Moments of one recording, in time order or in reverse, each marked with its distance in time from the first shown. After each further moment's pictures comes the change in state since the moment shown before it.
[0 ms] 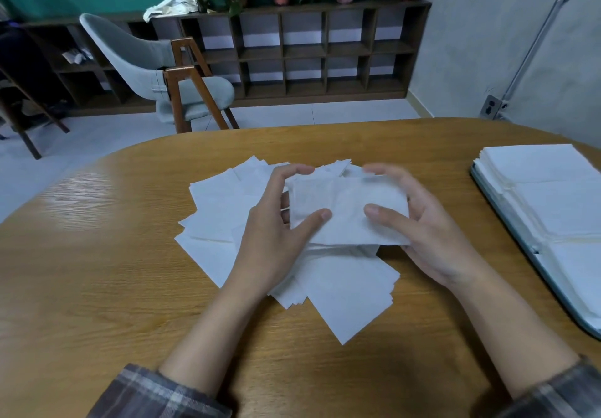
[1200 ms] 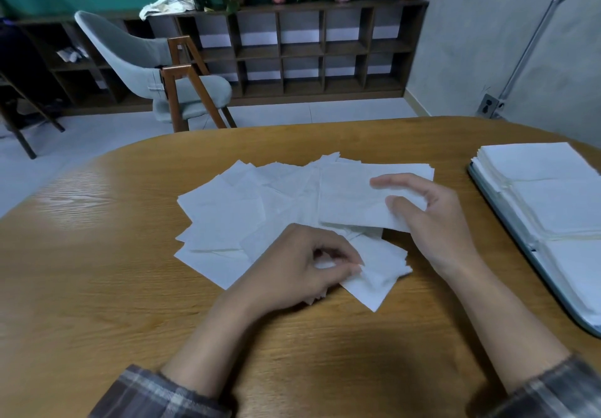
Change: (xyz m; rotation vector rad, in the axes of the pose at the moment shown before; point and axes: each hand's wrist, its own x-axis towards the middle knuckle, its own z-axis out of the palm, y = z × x) left_hand -0.011 -0.009 0.006 0.216 -0.502 0.022; right_hand 0.004 0.008 -0.010 -0.414 0.315 -0.101
